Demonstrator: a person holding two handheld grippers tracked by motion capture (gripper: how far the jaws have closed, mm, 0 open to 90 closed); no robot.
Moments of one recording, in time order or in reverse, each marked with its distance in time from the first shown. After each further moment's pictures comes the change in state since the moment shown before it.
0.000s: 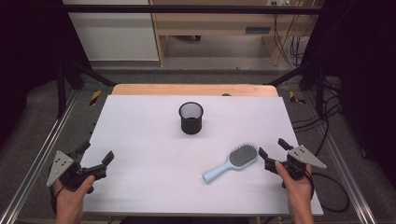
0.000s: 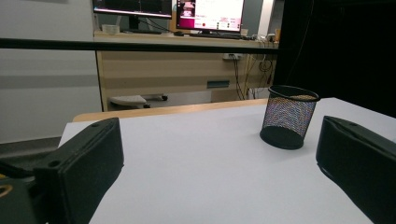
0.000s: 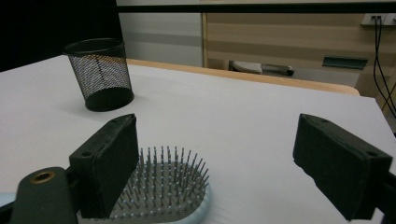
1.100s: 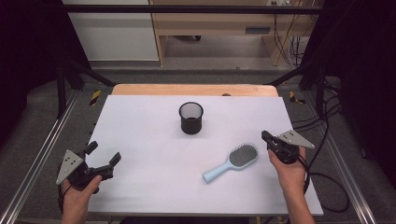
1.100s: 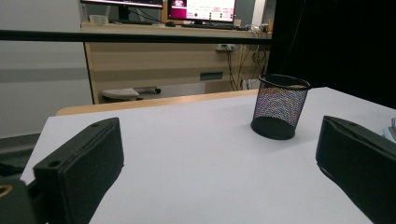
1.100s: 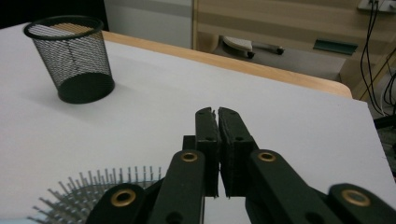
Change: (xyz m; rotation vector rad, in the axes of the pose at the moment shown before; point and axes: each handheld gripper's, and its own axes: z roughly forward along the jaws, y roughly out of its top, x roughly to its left) left arm -0.011 -0.006 0.011 0.040 -0.020 0.011; right arm 0.001 0.034 0.036 0.154 -0.058 -0.068
